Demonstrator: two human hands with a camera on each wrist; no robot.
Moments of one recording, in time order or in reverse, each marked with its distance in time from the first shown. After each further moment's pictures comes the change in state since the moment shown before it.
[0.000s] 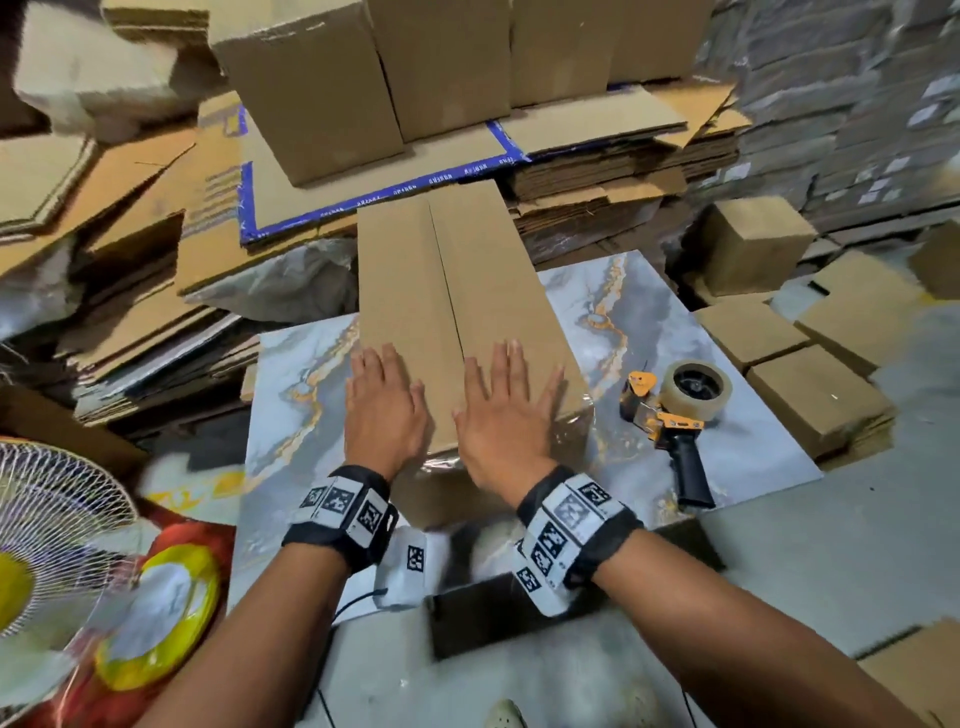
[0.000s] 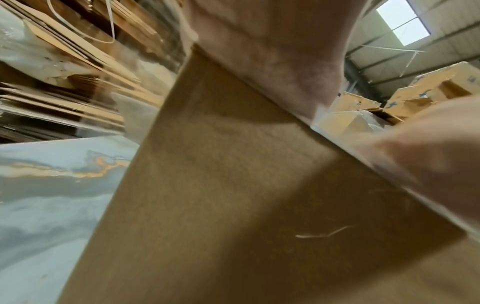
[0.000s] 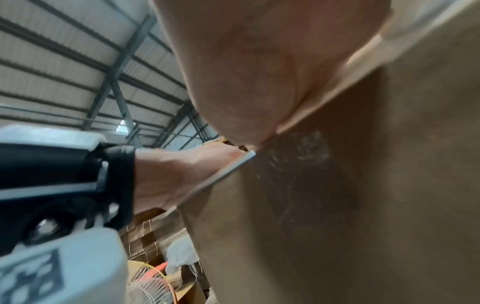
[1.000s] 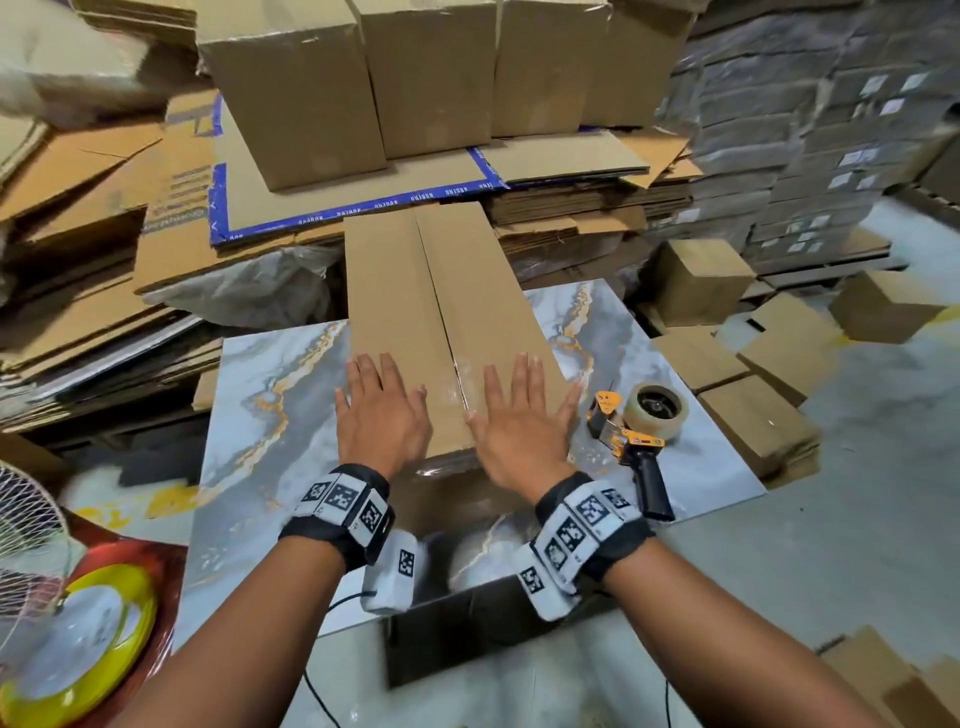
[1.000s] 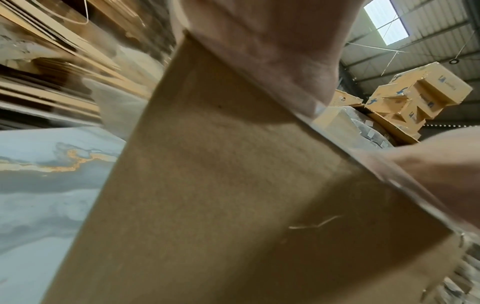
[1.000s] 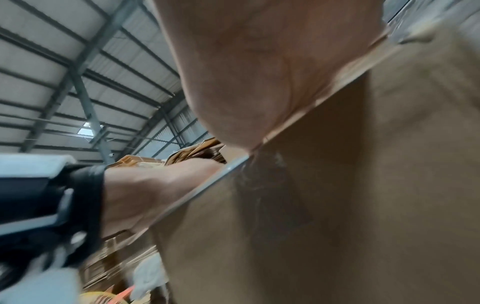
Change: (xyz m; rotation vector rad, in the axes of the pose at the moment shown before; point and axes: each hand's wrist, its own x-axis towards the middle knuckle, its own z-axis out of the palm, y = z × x) left_hand -0.003 0.023 -0.001 0.036 -0.078 -0.068; right_hand 0.000 0.035 0.002 0.019 -0.095 0.096
